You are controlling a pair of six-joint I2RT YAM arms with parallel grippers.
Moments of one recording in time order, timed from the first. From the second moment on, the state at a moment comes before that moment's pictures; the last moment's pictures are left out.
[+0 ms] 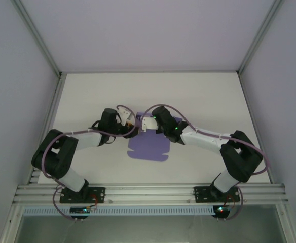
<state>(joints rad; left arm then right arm) -0.47 1.58 0.65 0.27 0.41 -0.14 0.80 1.57 0.94 -0.05 0.39 -1.07</state>
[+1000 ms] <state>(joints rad) -0.61 1.60 0.55 0.62 0.14 -0.09 0.96 1.51 0.81 0.03 0.52 -1.04</state>
